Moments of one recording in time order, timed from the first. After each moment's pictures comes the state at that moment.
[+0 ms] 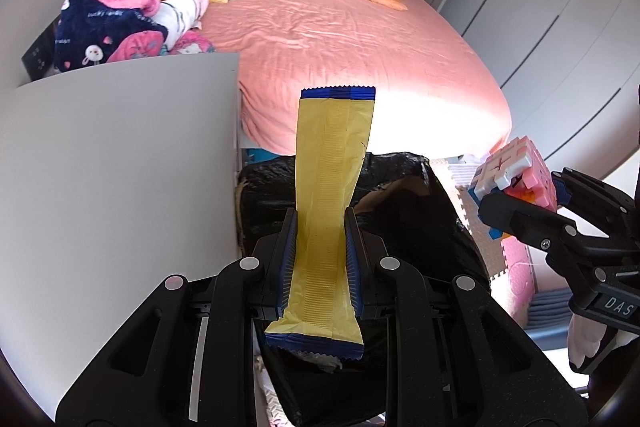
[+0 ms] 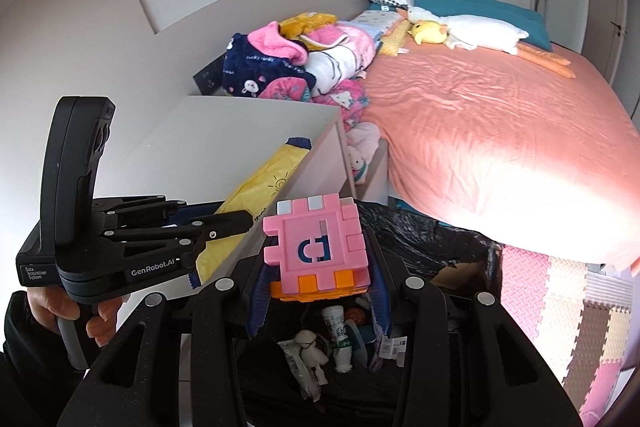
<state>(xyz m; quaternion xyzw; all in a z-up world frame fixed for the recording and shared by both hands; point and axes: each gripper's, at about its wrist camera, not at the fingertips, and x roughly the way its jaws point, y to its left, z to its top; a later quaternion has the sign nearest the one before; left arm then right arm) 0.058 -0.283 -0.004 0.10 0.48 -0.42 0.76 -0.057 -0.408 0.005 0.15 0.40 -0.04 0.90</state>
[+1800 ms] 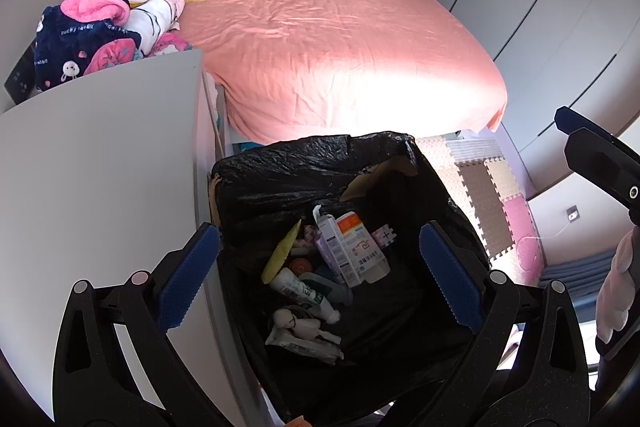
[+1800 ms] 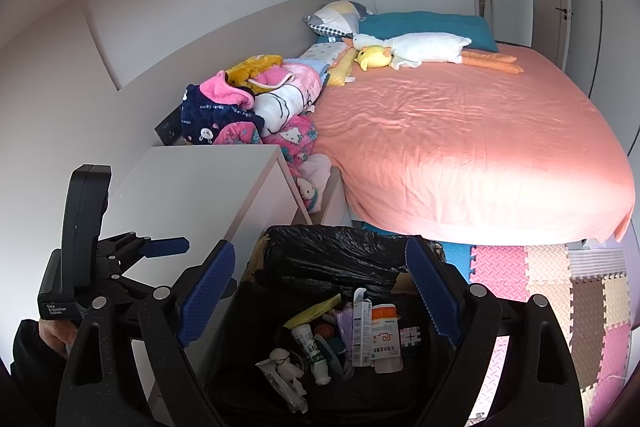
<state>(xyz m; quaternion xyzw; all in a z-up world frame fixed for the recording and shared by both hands) 0.036 -0.310 -0.012 0.15 0.48 -0.43 0.75 -0.113 -0.451 0.023 0.18 0.34 -0.12 0.92</state>
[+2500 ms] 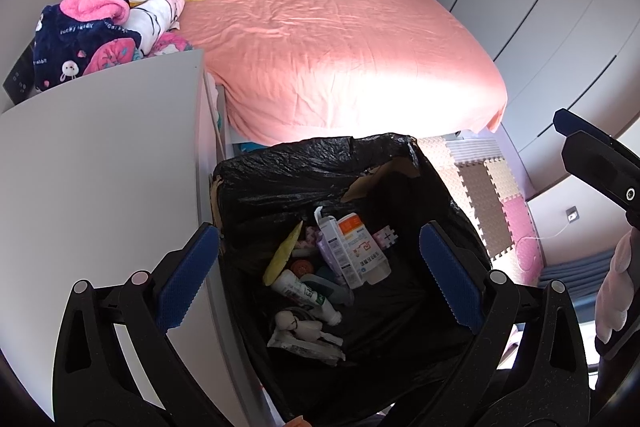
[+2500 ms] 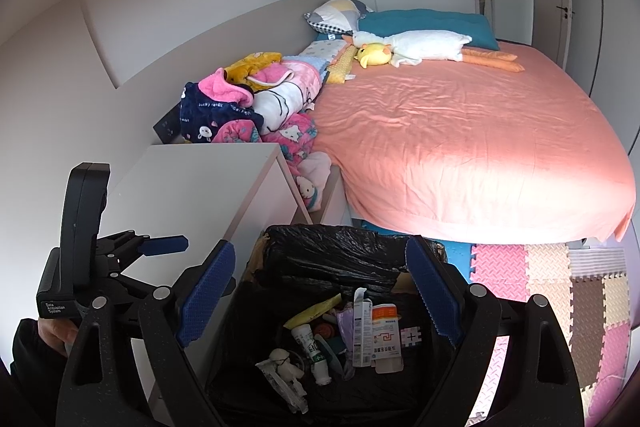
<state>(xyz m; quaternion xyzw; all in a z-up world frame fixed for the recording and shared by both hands) 0.040 -0.310 -0.012 0.14 0.48 -0.43 0.75 -0.111 -0.452 0.019 0.18 0.34 -0.12 0.91</state>
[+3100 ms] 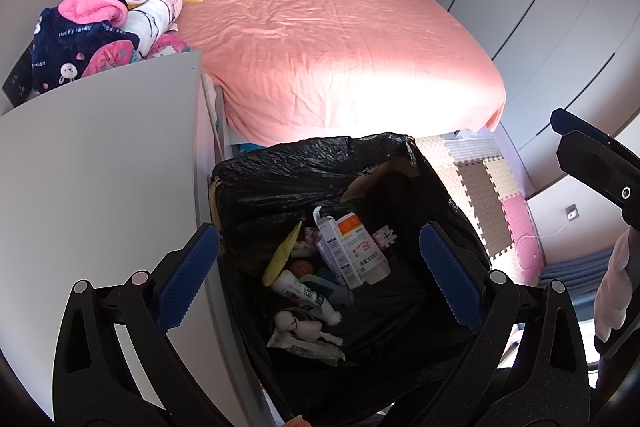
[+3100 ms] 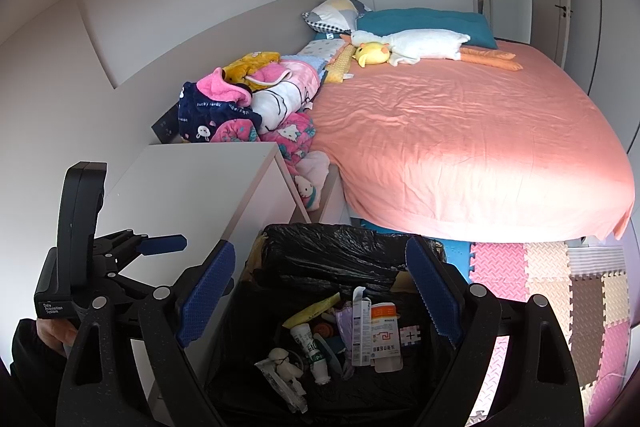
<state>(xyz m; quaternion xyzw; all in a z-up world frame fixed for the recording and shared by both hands) 0.042 -0.312 -0.012 0.15 0.48 -0.44 0.75 -0.112 -0.454 0.018 0.18 0.34 -0.12 0.91</state>
